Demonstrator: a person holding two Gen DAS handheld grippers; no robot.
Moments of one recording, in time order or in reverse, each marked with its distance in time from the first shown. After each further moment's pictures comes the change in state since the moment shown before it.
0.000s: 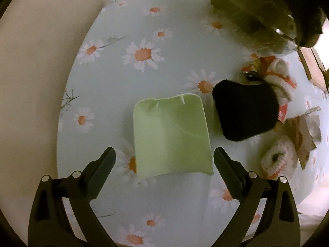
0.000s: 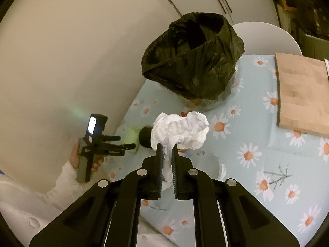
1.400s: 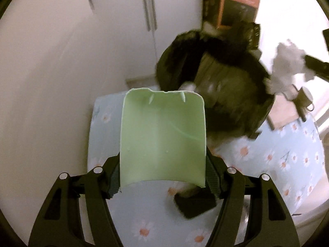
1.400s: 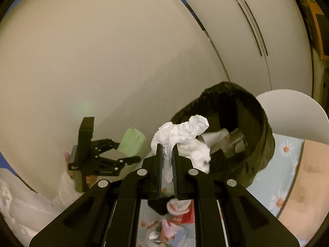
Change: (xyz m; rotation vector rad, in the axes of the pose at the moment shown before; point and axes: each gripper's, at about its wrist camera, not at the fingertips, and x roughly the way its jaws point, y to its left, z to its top) left arm -0.149 -0.056 0.113 0.229 -0.405 -0.051; right arm 0.000 0.005 0.149 -0.196 -0.184 0.180
